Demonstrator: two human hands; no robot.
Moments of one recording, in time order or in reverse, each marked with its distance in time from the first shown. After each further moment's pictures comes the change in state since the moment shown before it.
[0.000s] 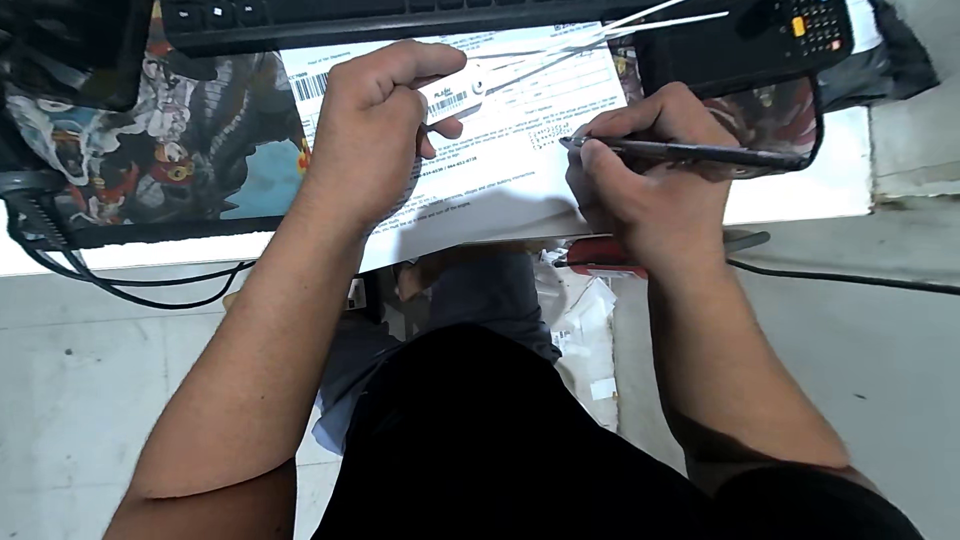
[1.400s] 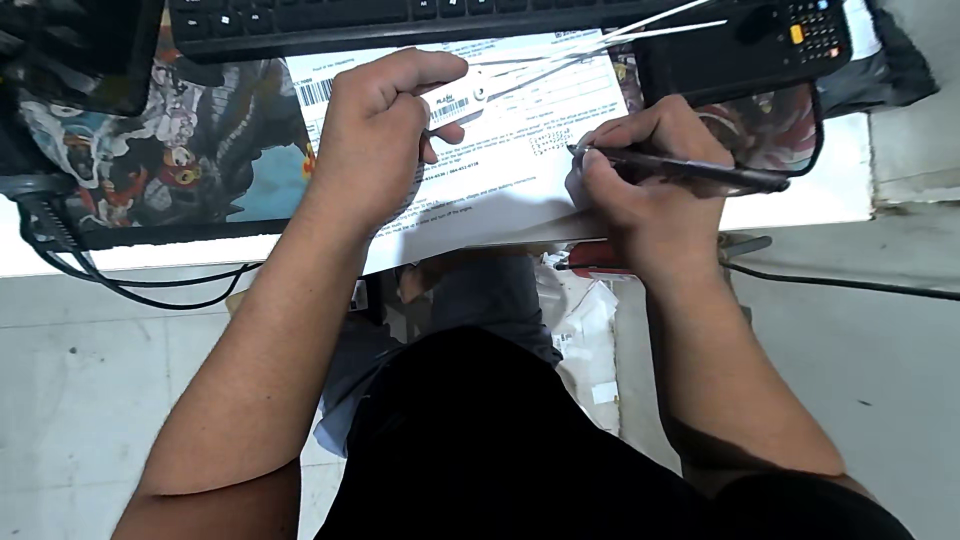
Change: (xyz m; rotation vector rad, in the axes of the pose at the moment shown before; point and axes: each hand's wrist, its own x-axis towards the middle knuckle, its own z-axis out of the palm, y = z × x) left_hand 0.000 0.002 0.000 0.010 0.004 0.010; right_hand -0.003 -0.001 0.003 -0.102 0.047 0.000
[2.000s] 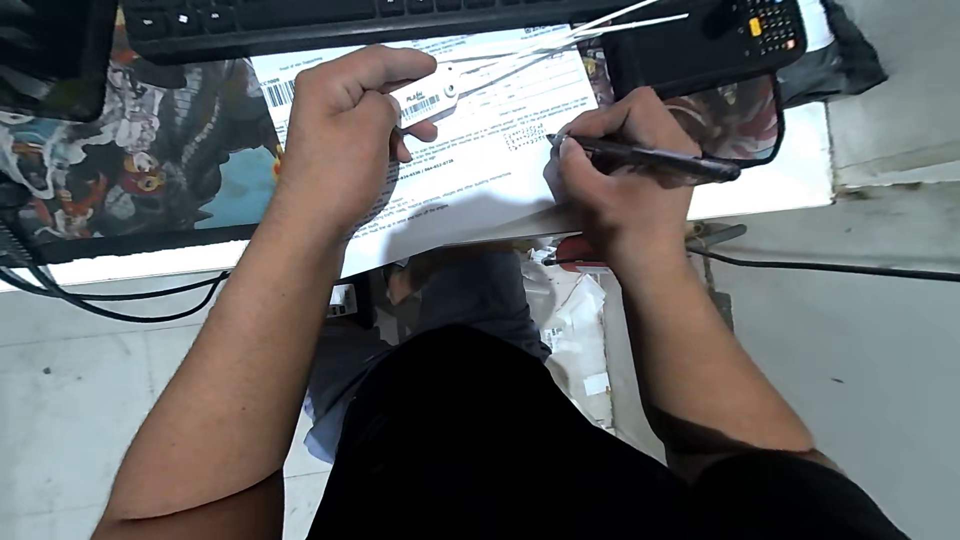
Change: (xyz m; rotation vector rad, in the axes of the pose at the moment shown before) left_hand 0.001 -0.003 0.001 -0.022 0.002 0.017; right_hand 0.000 0.001 0.002 -0.042 0.058 0.037
